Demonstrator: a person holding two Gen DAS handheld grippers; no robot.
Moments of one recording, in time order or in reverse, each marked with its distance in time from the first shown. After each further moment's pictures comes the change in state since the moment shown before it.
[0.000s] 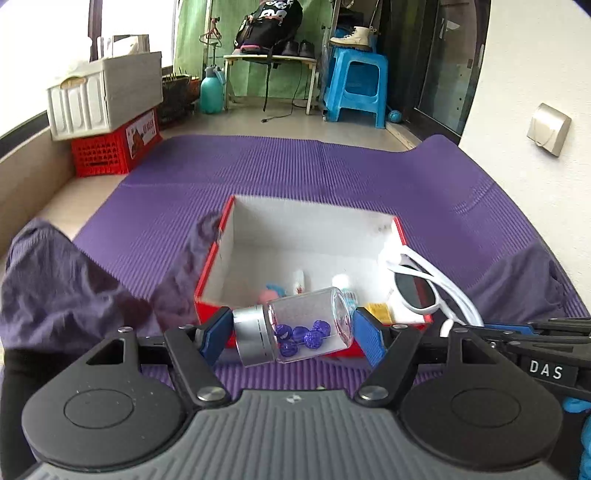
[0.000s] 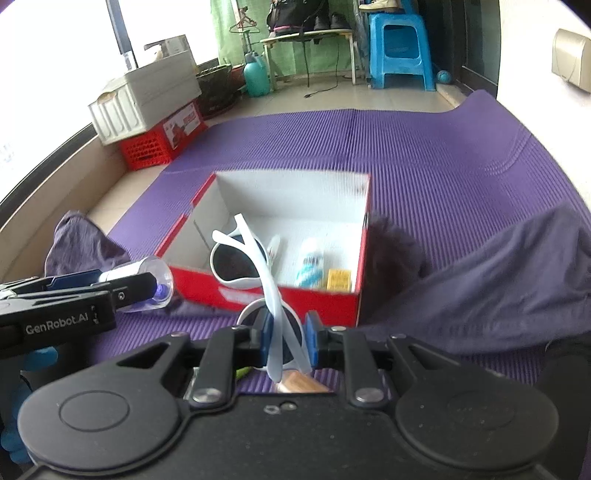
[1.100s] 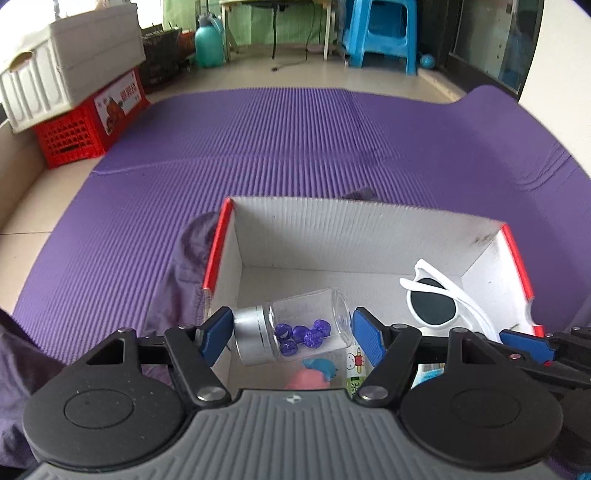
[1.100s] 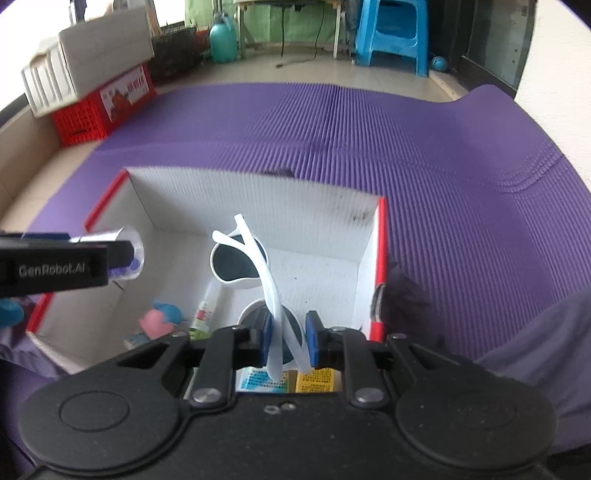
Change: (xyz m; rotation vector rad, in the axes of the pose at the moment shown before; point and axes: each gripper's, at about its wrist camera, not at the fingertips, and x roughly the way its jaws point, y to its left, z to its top) left arm 0.209 0.030 0.072 0.046 0.189 0.061; right arm 0.180 -0.005 0.069 -0.064 0.115 -0.164
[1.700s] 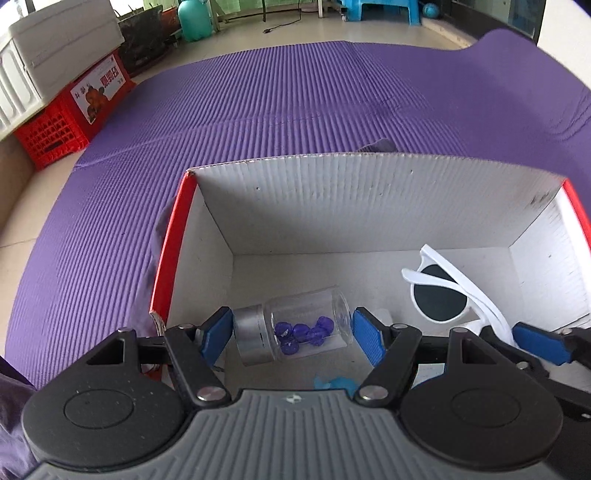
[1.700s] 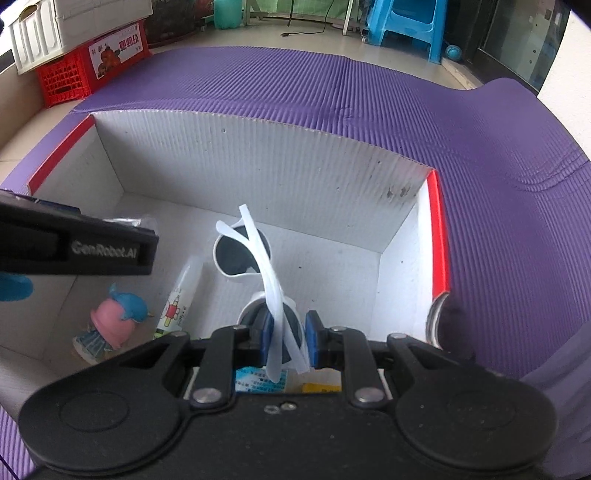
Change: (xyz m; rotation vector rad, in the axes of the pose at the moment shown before) left arm 0.068 -0.017 0.006 0.097 0.111 0.082; right arm 0.053 0.013 0.001 -0.047 0.062 -0.042
